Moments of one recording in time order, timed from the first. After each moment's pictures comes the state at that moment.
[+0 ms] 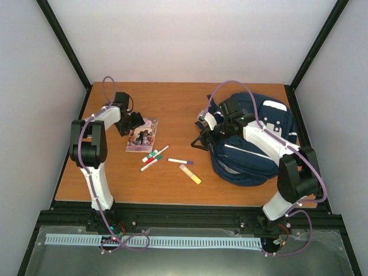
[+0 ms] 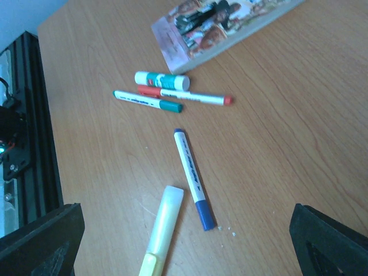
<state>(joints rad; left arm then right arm) -0.04 2.02 1.41 -0.62 0.13 -0.57 0.43 1.62 1.20 -0.59 -0.73 -0.31</state>
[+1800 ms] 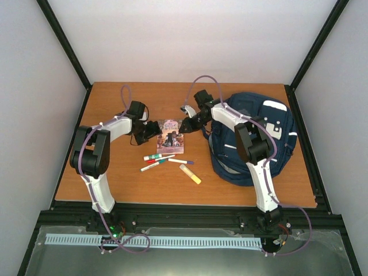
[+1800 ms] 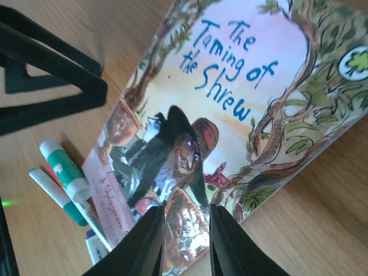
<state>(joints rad) -0.22 1.89 1.20 -0.49 0.30 -0.61 0.48 2.31 1.86 -0.72 -0.71 -0.04</state>
